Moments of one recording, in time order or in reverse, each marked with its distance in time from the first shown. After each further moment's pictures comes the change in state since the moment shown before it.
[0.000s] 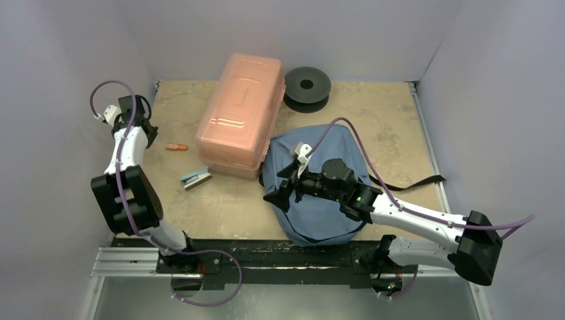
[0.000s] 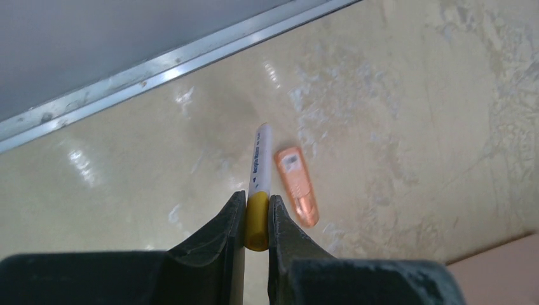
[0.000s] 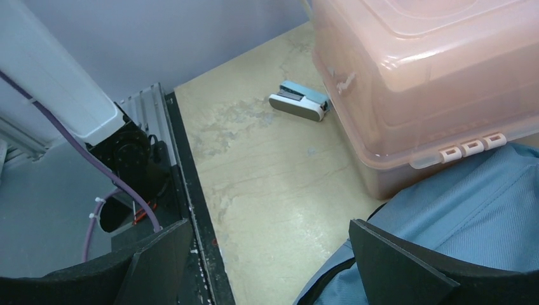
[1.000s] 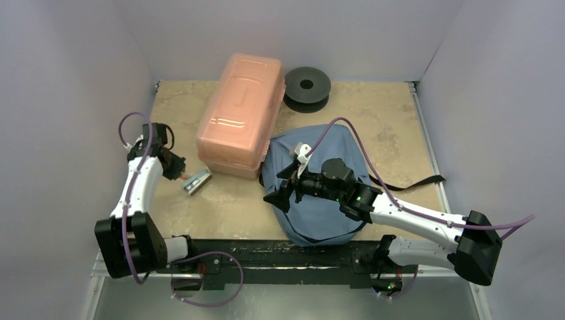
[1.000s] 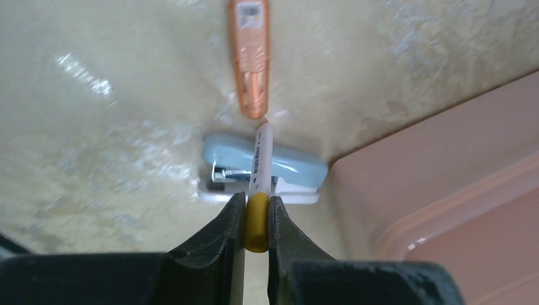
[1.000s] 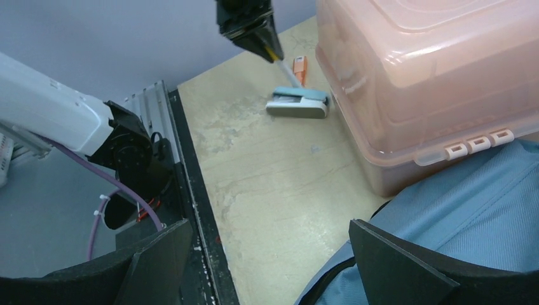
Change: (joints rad) left arm -0.143 -0.242 -0.241 -0.220 0.202 -0.084; right arm -0.005 0.005 0.000 -0.006 -0.016 0.008
